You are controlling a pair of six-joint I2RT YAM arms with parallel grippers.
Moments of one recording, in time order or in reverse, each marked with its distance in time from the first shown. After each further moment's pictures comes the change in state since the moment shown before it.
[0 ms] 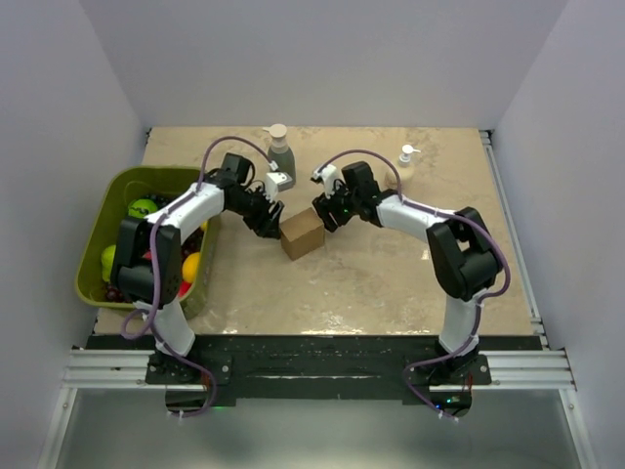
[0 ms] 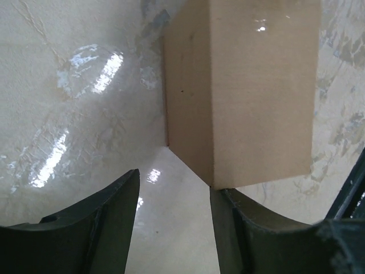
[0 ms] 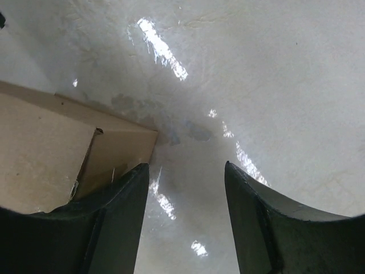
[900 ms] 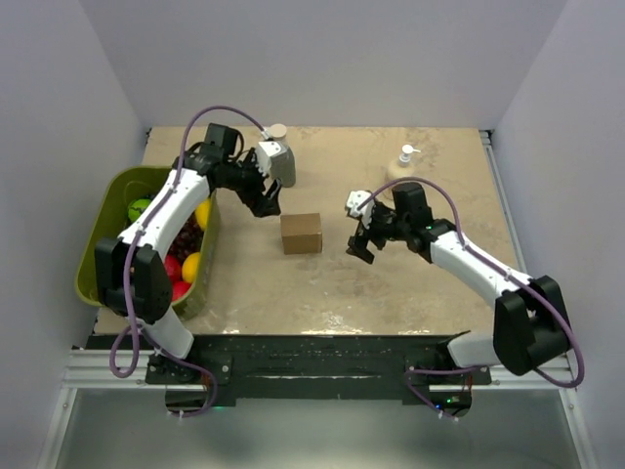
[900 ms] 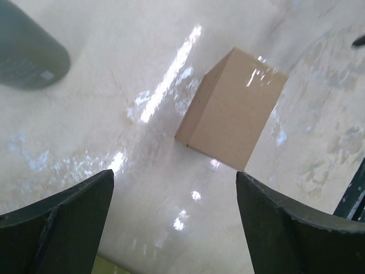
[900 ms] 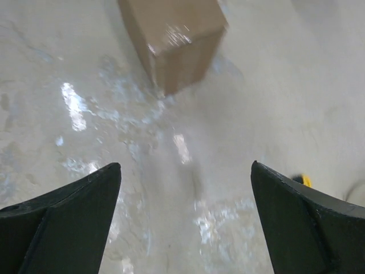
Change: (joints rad) left arm 0.013 -0.105 0.223 -0.154 -0.045 0.059; right arm -0.136 -0.565 -0.425 -0.100 -0.222 -0.373
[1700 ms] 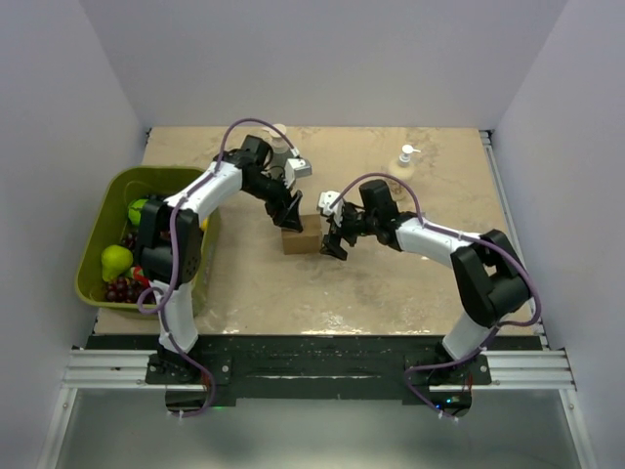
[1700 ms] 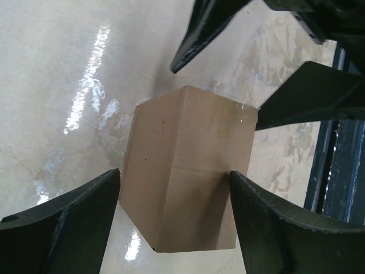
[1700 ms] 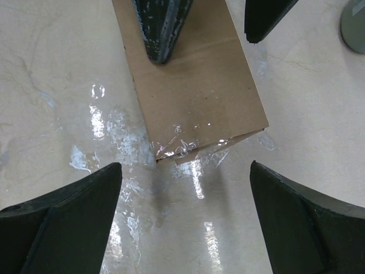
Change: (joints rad) left arm -0.073 0.311 0.113 -0.032 0.259 0.052; right arm 0.124 0.308 0.106 0.235 -0.097 0.026
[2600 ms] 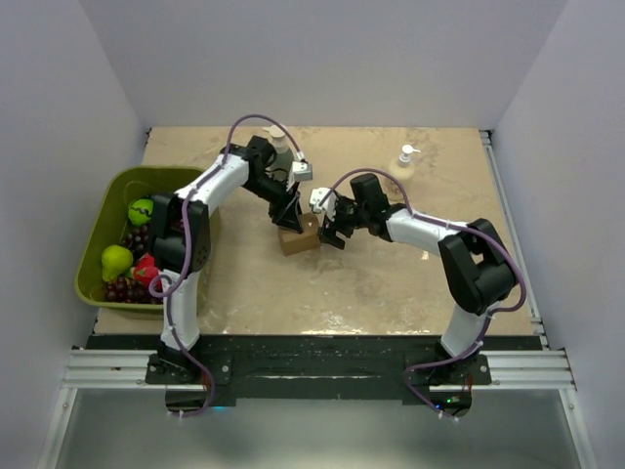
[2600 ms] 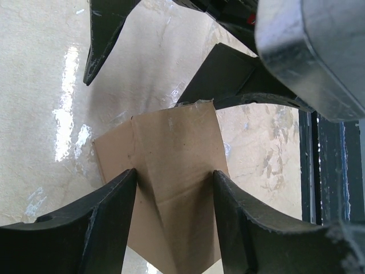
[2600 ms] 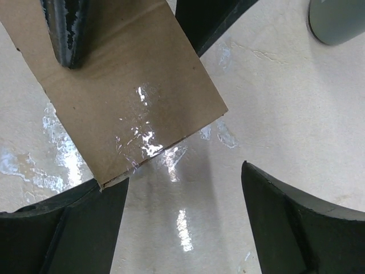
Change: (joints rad) left arm 0.000 0.117 0.131 -0.220 0.144 0.310; right arm 0.006 0.109 0.108 -0.034 0.138 -0.112
